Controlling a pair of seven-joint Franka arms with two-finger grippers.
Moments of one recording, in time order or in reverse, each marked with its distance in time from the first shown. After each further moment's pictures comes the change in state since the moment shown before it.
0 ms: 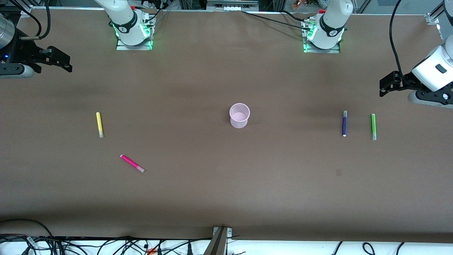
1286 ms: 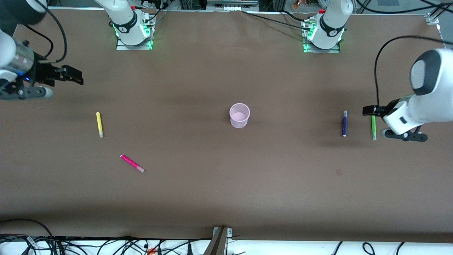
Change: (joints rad) left arm 0.070 0.228 0.010 -0.181 0.000 0.186 0.007; right arm 0.001 0.142 0.007 0.000 0.000 0.030 -0.071
